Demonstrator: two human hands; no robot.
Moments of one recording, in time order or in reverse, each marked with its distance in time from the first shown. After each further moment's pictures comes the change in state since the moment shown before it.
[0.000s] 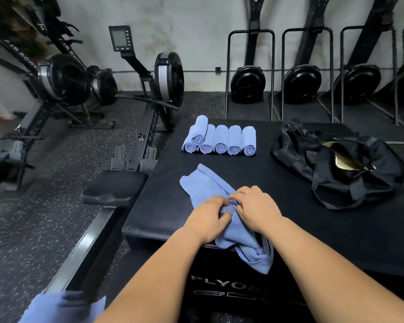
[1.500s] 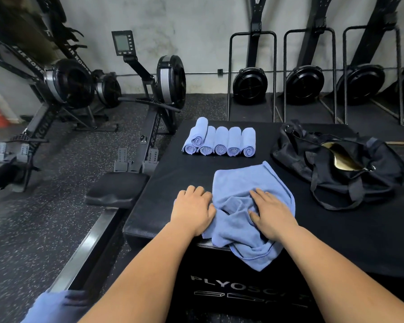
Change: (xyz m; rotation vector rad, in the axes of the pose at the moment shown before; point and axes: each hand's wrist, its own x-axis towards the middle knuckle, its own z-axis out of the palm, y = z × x) left_hand 0.003 -0.006 -0.027 0.707 0.151 0.031; right_hand -0.022 0.051 0.019 0.081 -0.054 0.117
